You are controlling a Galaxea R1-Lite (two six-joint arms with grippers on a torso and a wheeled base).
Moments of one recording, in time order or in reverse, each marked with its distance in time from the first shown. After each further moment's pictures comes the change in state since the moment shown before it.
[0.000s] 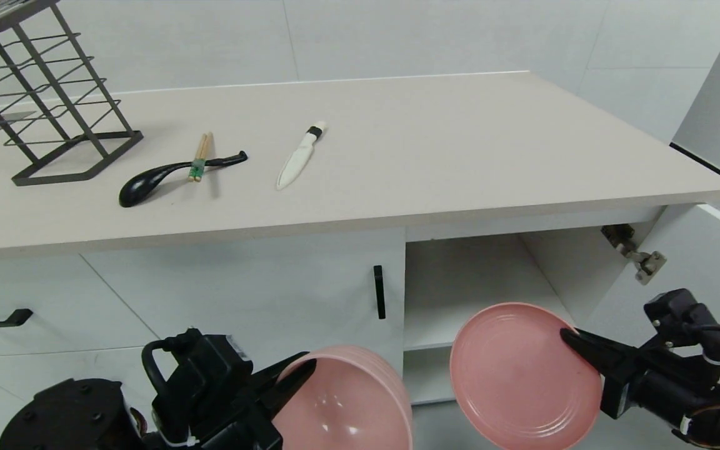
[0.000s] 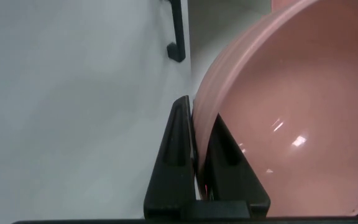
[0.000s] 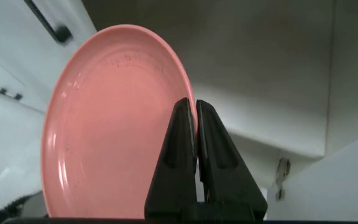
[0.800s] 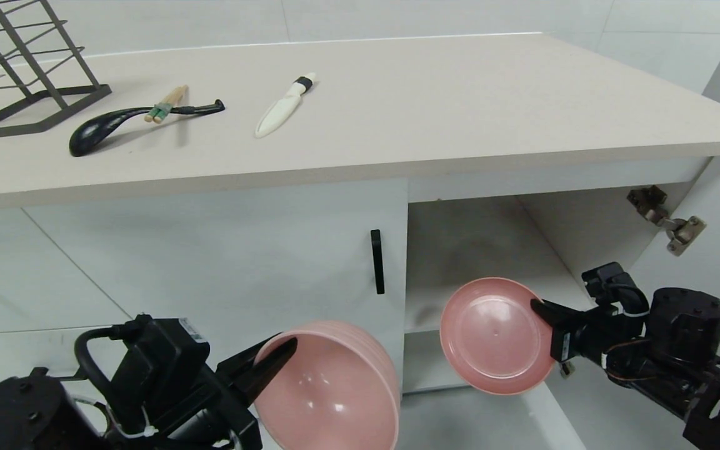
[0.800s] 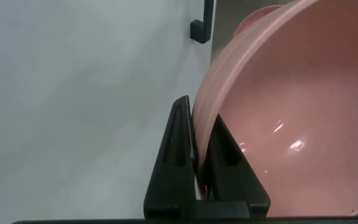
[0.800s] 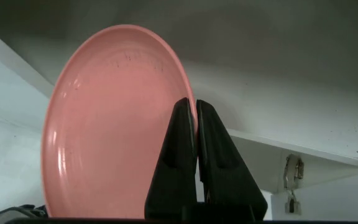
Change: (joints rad) left arm 0.037 -0.097 0.003 0.001 0.003 -0.039; right arm -0.084 0.279 -0.264 -0.020 0.001 0.009
